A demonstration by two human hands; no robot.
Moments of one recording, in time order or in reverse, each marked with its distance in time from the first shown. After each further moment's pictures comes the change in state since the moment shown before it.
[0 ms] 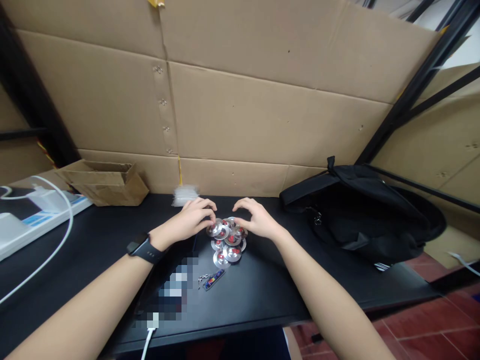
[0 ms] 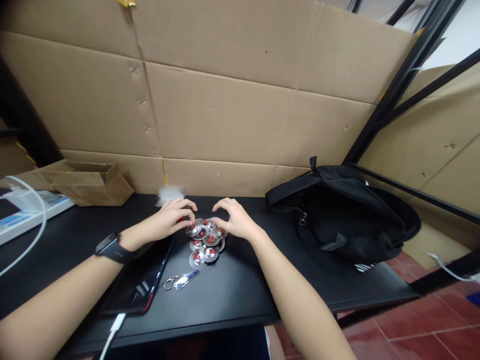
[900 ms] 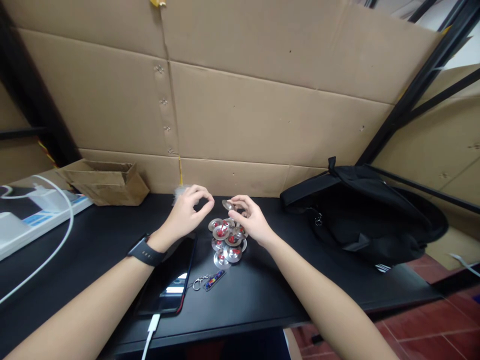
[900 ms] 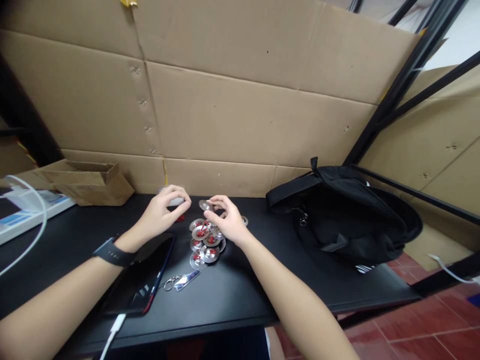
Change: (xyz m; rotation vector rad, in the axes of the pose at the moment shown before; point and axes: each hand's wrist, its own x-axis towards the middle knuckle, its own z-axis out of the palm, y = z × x) left_hand 0.008 0.039 -0.023 -0.152 0.484 -0.141; right_hand 0.004 -0.029 0.027 0.665 0.209 0.248
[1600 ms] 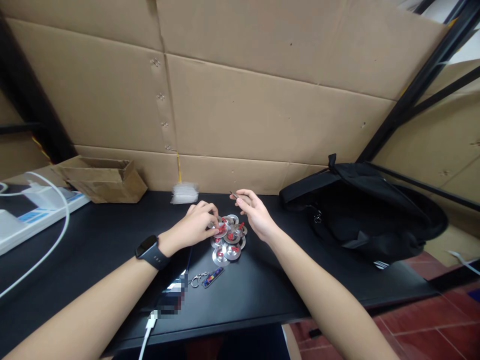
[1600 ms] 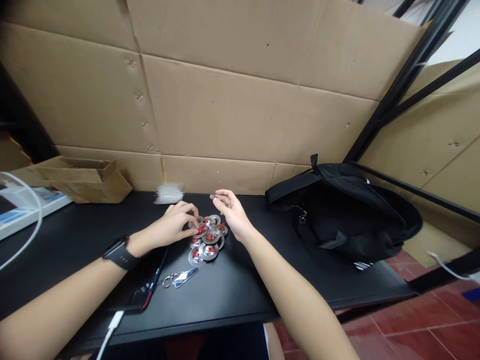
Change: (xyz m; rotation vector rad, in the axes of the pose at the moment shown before) left_hand -0.022 -0.019 0.030 0.169 -0.504 0.082; right_hand 0.007 0.003 -0.010 0.173 0.049 0.163
